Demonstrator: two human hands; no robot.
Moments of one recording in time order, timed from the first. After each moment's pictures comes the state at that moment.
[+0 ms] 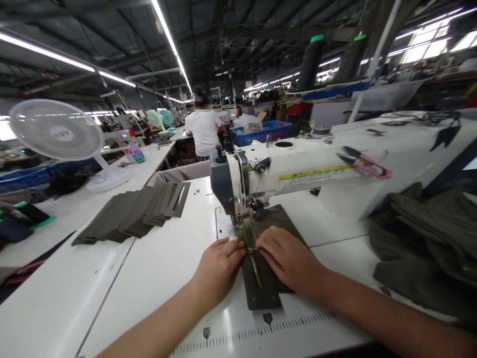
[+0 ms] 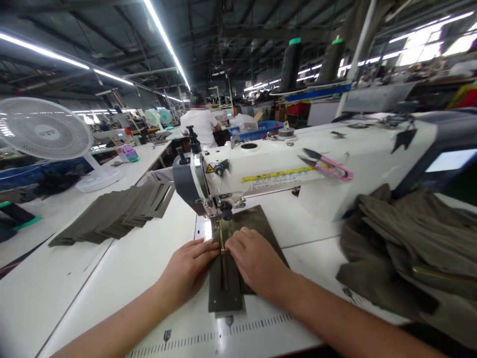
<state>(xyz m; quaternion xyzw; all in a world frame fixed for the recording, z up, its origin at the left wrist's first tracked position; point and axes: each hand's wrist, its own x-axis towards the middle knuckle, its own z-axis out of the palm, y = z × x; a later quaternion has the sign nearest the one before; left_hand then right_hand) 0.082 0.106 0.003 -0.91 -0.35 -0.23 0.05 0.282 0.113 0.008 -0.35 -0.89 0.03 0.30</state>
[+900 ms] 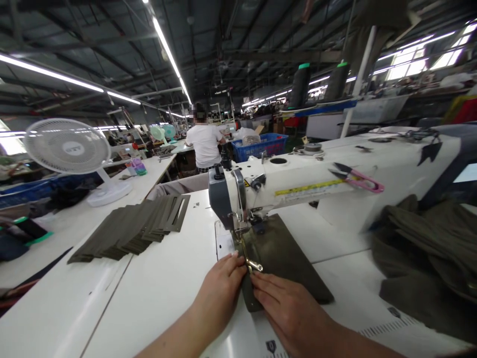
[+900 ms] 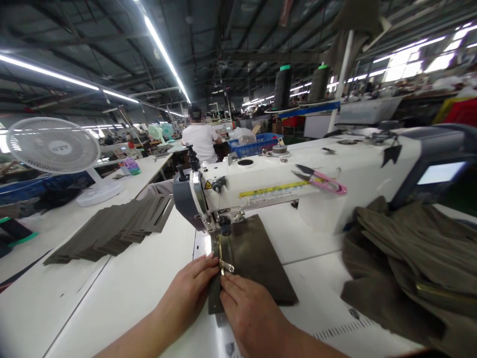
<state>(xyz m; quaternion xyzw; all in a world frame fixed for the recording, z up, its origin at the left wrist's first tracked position) 0.086 0.103 -0.003 -0.89 -0.38 -0.23 0.06 0.265 0.084 -0.020 -0.28 -0.89 -0.03 0.37</state>
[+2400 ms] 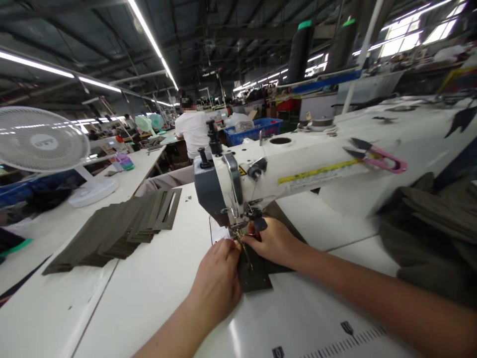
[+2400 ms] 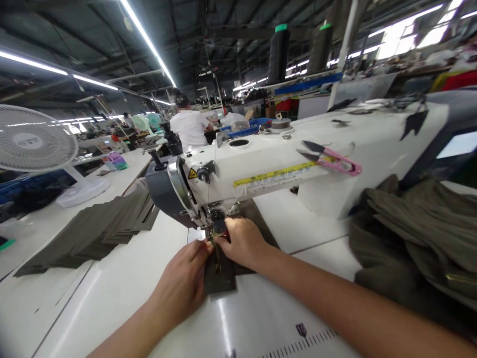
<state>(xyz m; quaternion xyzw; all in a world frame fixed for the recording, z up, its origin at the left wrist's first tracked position) 0.090 0.124 0.006 -0.88 -0.43 -0.17 -0.01 0.253 0.179 -0.005 -0.53 -0.80 0.07 0.25</state>
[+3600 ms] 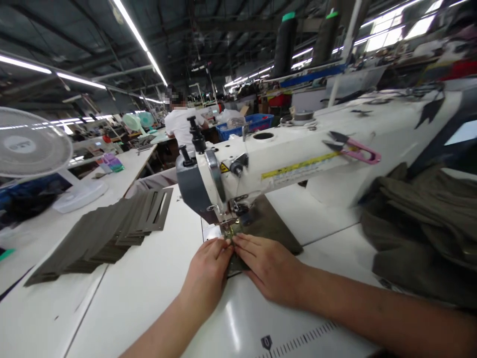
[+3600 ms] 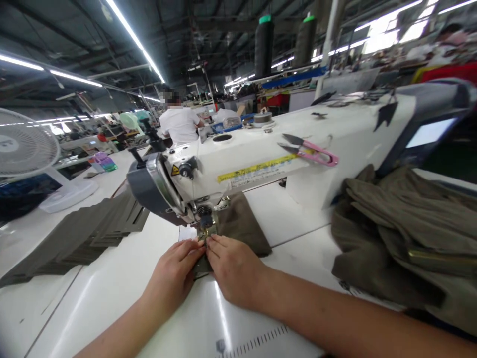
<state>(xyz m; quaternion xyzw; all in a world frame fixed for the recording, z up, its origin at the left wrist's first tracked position) 0.088 0.131 0.002 -0.90 -0.36 -0.23 0.08 0.264 0.128 -0.008 -0.31 -0.92 -0.03 0.26</state>
